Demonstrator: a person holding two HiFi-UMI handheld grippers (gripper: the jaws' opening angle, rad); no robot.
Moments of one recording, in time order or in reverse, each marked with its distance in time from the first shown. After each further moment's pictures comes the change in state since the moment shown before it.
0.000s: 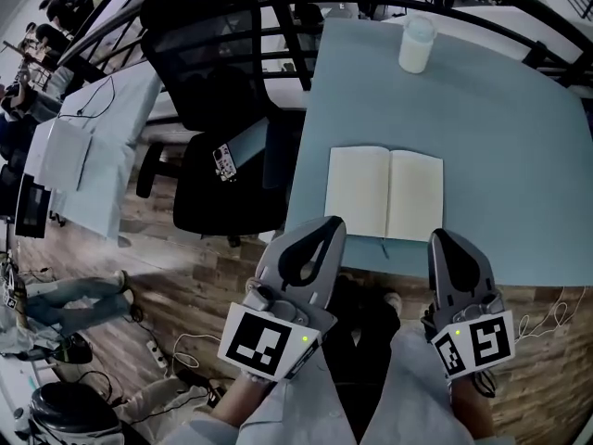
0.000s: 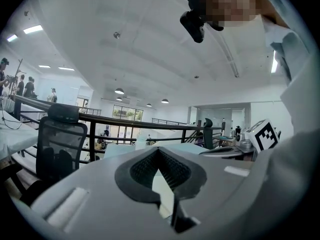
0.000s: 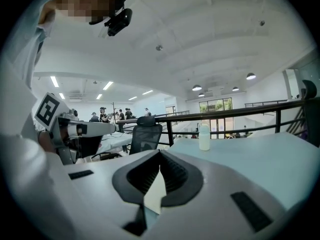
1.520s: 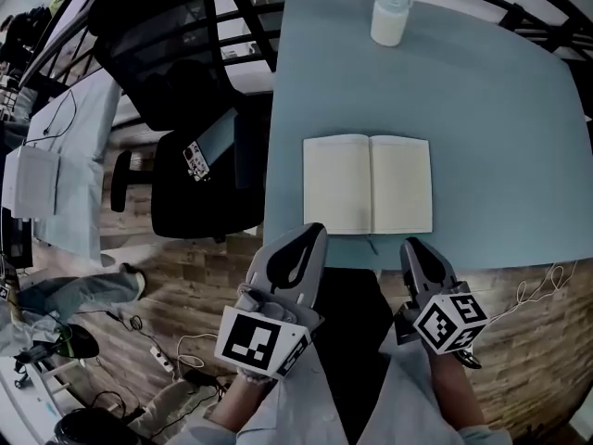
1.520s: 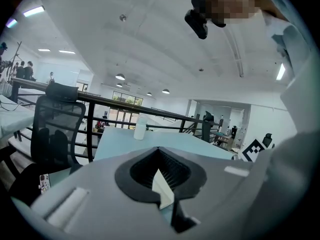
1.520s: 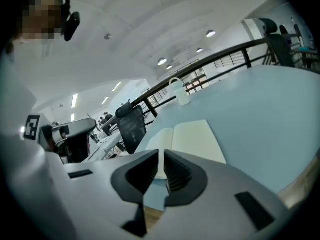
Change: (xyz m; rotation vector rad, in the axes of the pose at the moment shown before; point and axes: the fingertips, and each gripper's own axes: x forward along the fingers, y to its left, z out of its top) left arm 0.037 0.019 -0.066 -0.078 0.122 -0.032; right arm 0.025 -0.034 -0.140 0.514 0.204 -0.108
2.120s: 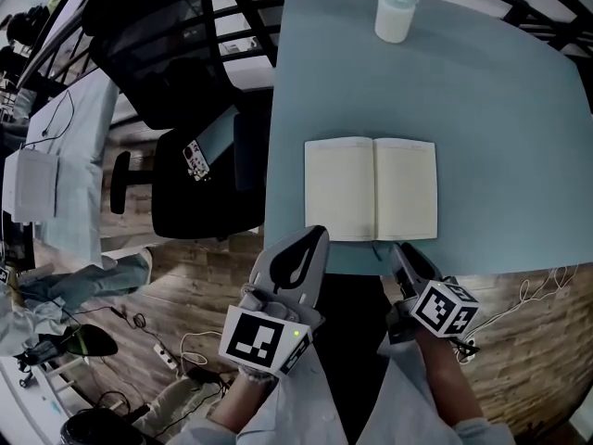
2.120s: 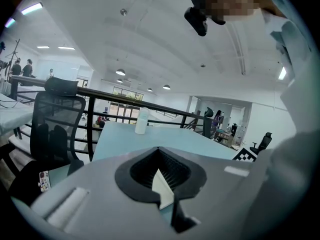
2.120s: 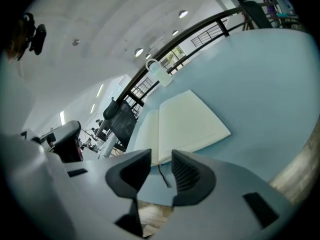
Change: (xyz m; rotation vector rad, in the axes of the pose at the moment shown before) left arm 0.016 0.014 -0.019 -0.011 0.051 0.002; right arm 0.036 -0.031 -0.054 0.280 0.129 -0.033
